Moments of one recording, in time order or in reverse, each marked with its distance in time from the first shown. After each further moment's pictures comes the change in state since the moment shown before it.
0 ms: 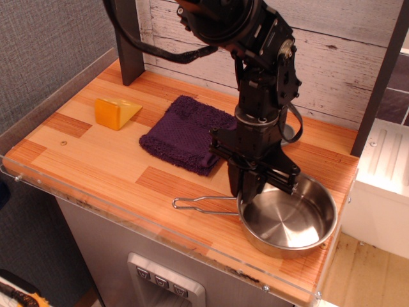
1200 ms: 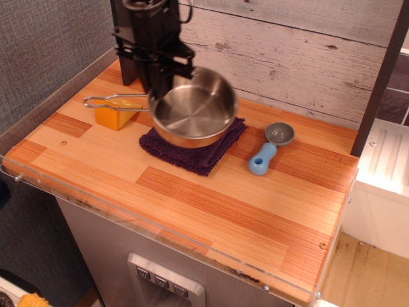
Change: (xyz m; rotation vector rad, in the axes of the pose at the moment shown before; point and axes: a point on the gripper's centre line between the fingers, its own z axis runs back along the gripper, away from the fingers) arm 0.008 0.141 0.065 0.032 -0.107 0.125
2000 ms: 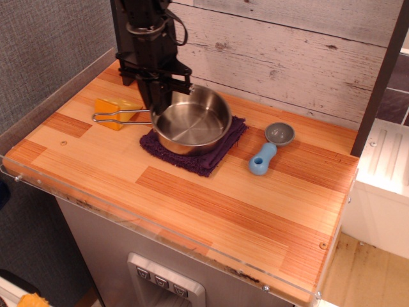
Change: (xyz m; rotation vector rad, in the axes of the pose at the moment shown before) arm 0.017 0.011 -0.042 -0.031 0.049 0.041
